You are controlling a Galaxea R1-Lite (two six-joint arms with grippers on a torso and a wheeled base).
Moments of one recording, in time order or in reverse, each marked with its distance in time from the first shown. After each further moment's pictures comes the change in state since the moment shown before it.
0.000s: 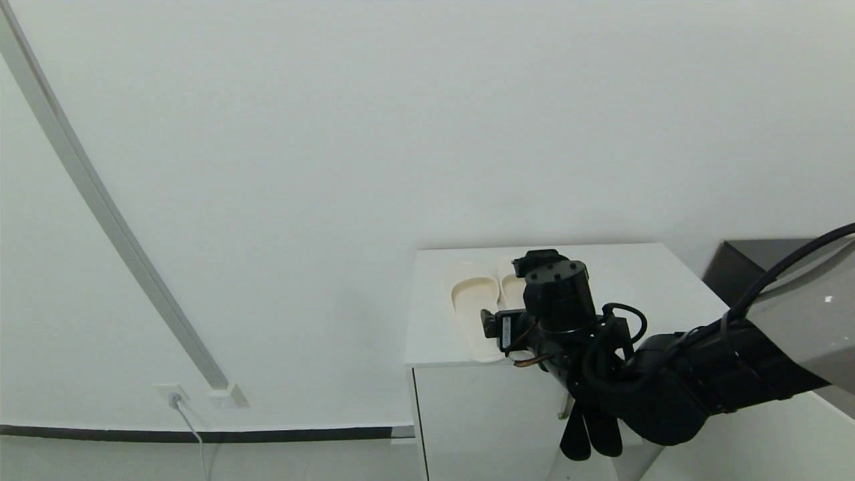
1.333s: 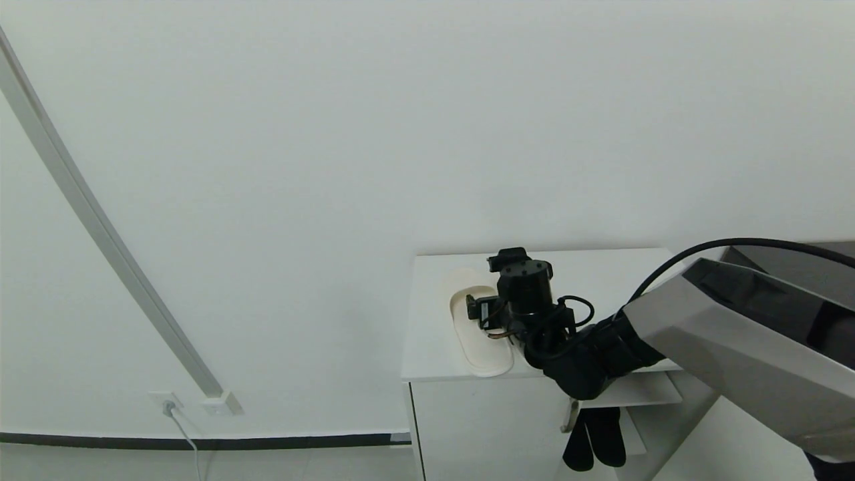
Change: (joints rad) left arm 0.000 0.000 0.000 0.000 0.001 -0.001; right arm -0.088 0.306 -0.313 -0.107 0.072 -0.125
